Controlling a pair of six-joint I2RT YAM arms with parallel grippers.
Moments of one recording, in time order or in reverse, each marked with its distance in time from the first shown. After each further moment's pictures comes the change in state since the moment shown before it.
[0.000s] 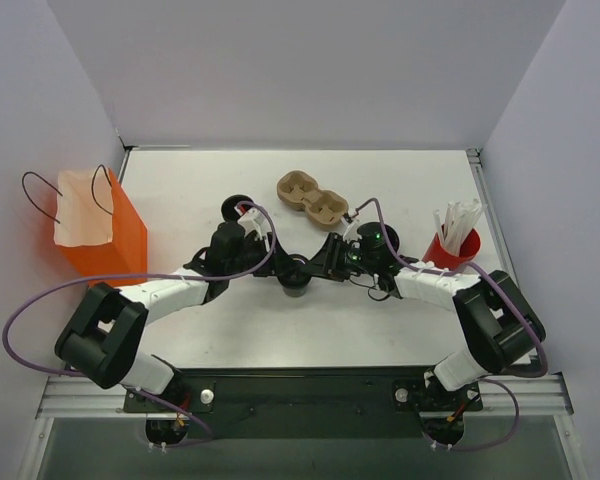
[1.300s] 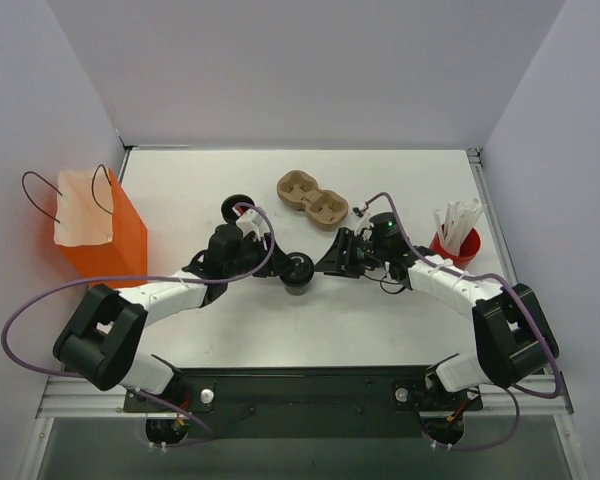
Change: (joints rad) left arm 0.005 -0.015 -0.027 0.027 -0.008 0.015; right arm -0.079 -0.100 0.074 -0.302 -0.043 -0.122
